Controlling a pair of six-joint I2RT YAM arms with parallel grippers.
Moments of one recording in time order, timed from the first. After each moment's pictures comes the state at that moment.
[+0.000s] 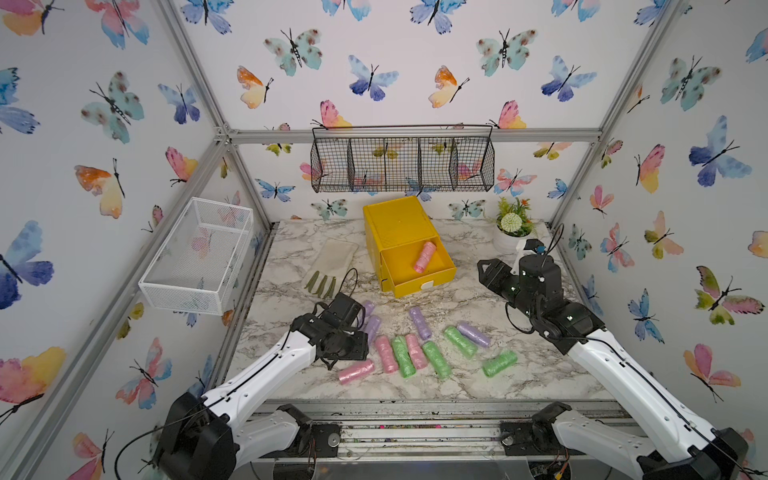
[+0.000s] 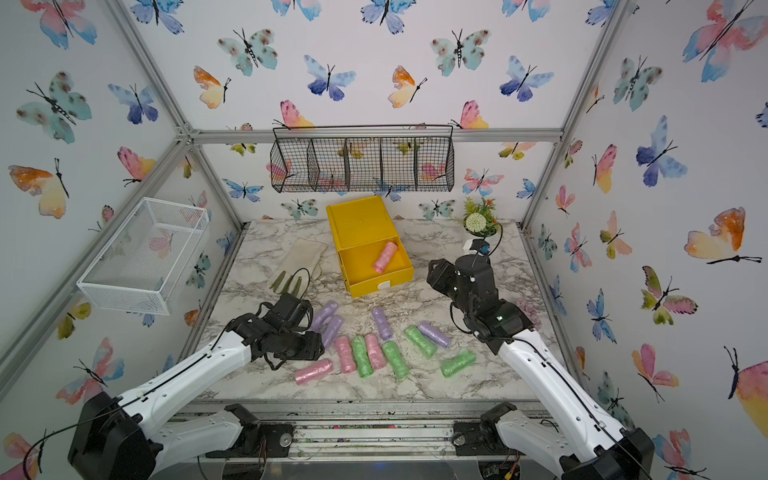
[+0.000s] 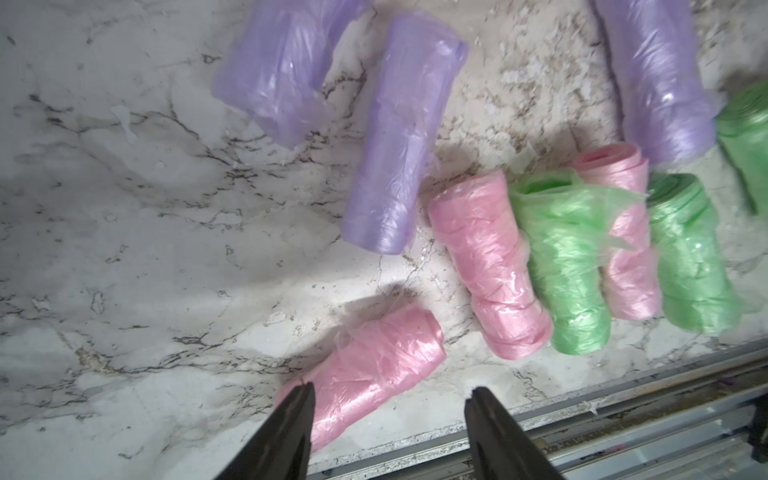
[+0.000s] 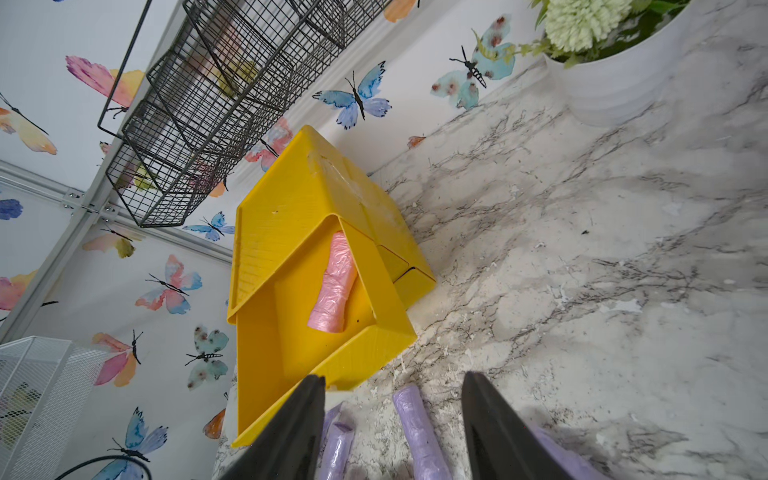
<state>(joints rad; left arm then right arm) -0.62 1.20 0.79 -0.87 0.05 -0.50 0.52 1.04 0.99 -0.39 0.15 0.80</state>
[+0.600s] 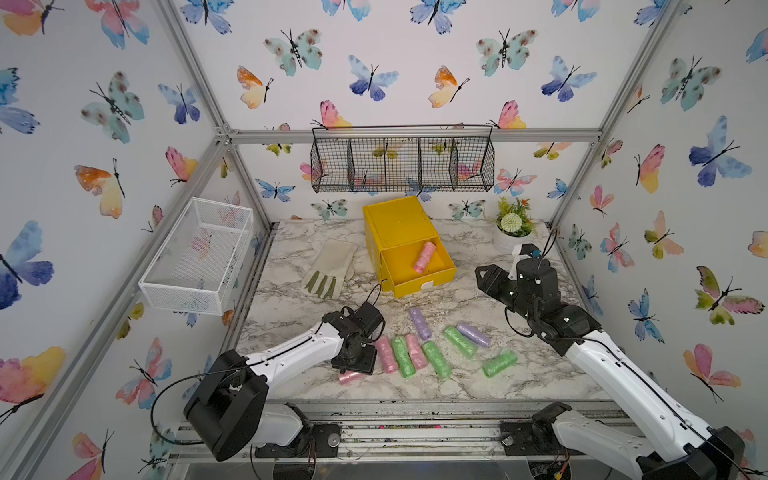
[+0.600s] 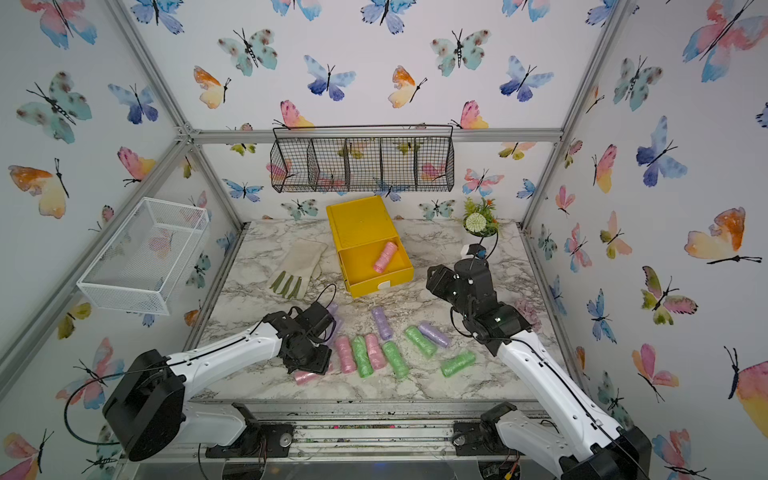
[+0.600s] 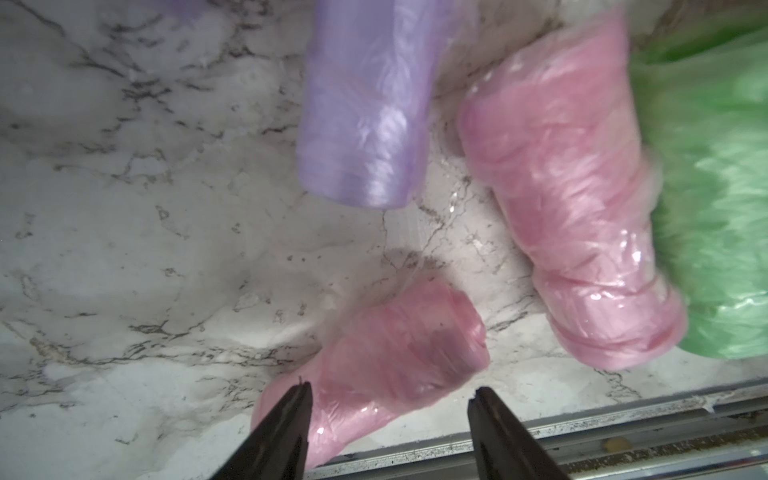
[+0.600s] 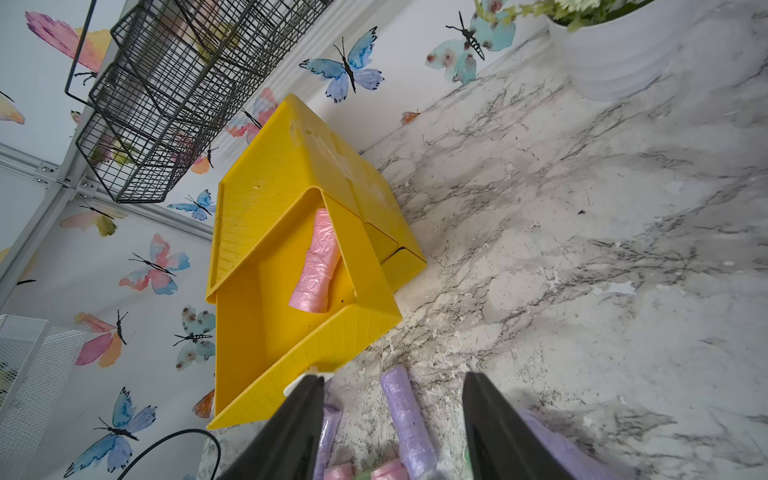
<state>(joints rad) -0.74 1.37 0.80 -0.89 0.01 -0.50 0.50 1.04 0.95 -0.39 0.11 0.79</state>
